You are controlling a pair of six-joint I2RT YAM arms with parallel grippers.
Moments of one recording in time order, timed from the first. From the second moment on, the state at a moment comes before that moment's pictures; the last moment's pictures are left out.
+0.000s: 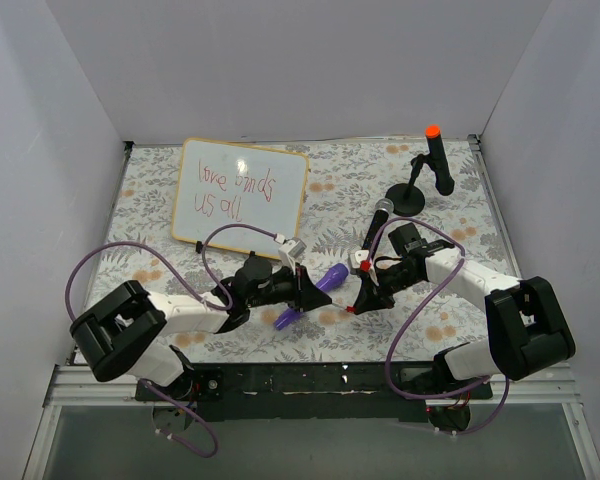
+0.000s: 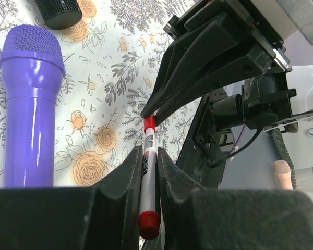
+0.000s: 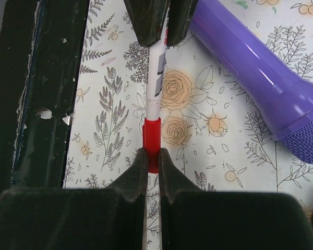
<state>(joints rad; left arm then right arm) -0.88 1.41 0.43 0.72 0.40 -0.71 0.41 1.39 0.70 -0.67 -1.01 -1.08</state>
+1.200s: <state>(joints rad) -0.97 1.59 0.44 0.97 0.34 -0.57 0.40 1.40 0.70 -0.72 -0.95 -1.08</state>
